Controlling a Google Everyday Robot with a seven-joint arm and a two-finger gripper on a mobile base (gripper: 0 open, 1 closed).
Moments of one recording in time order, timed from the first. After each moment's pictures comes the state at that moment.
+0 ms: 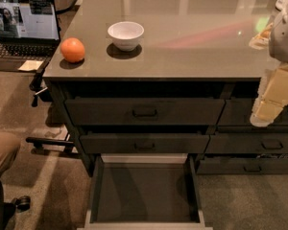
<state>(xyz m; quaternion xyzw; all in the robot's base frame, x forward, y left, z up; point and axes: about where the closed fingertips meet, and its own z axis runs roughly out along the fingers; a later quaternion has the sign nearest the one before) 0.438 -0.217 0.976 -0.60 0.78 -0.03 0.16</state>
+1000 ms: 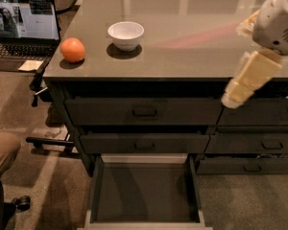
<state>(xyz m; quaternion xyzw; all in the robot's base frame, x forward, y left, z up) 0.466 -0.184 0.991 -0.57 0.79 0.00 0.24</state>
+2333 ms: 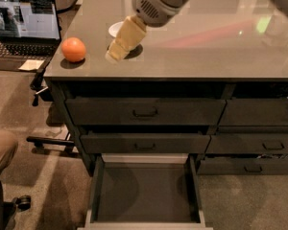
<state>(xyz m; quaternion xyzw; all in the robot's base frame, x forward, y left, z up) 0.575 0.011 1.007 -0.50 0.79 0.06 0.35</state>
